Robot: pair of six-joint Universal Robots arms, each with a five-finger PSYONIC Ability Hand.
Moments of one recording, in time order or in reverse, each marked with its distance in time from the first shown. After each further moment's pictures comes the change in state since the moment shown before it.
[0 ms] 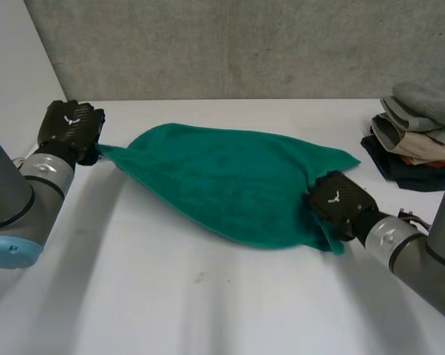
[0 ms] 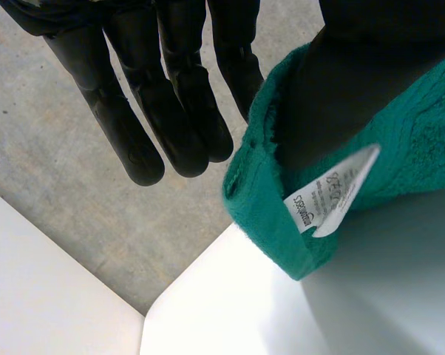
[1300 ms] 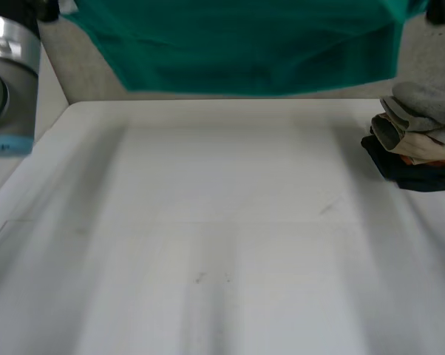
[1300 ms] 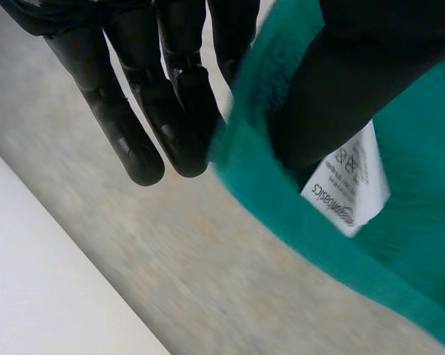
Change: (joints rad) left arm -0.029 -0.018 0.464 0.148 -0.032 0.058; right arm -0.025 -0.024 -0.704 -0.143 0.442 0.535; left_hand 0.000 0.000 0.000 0.000 0.000; right_hand 0.333 0.400 0.415 0.425 0.401
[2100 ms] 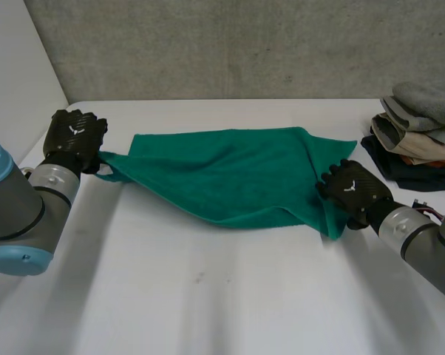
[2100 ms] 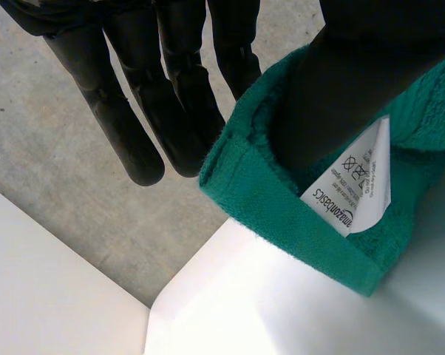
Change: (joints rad) left arm 0.023 -0.026 -0.508 -0.053 0.015 -0.014; right arm -0.058 0.071 0.658 0.099 -0.473 -0.526; left_hand 0.000 0.000 0.000 0.000 0.000; right_hand -0.596 -0.672 -0.686 -0.701 -0.682
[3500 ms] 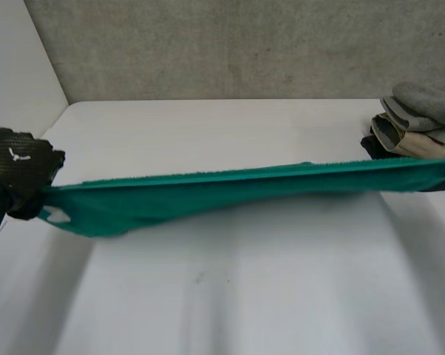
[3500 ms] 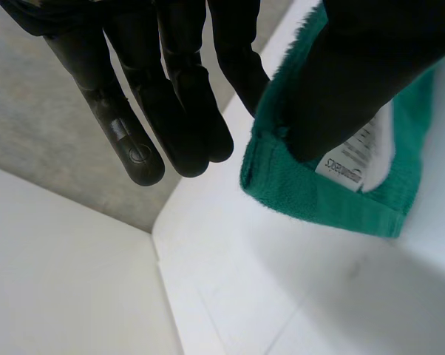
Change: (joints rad) left arm 0.092 0.602 -0.172 -0.701 0.040 0.269; right arm -0.285 -0.526 -0.145 0.631 0.189 0.403; left_hand 0.000 0.000 0.000 0.000 0.000; right_hand 0.616 0.671 0.686 0.698 0.660
